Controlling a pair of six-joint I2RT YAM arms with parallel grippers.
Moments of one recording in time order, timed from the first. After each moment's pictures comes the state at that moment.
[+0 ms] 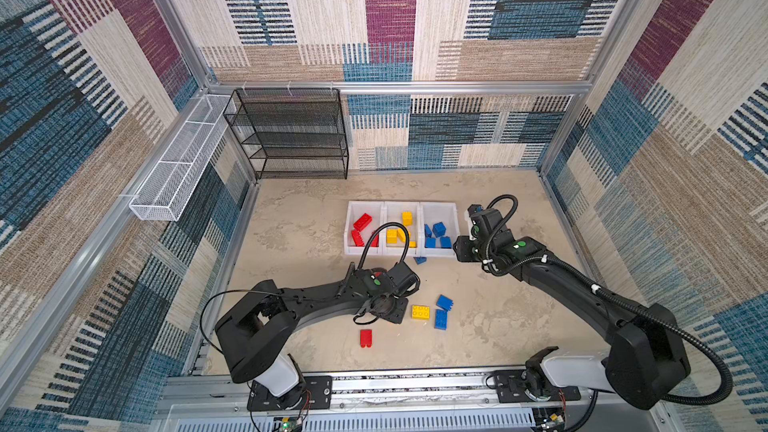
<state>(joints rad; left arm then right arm) -0.96 1.57 0.94 -0.61 -0.05 -0.55 0.46 1.32 0.93 -0.50 0.04 0.41</state>
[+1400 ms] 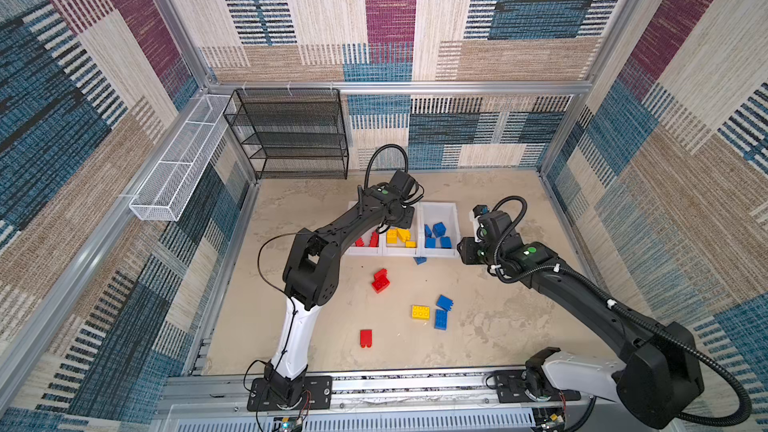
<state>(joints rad) -0.58 2.19 1.92 -0.78 -0.07 -0.25 0.46 1.22 0.91 -0.52 0.03 0.40</state>
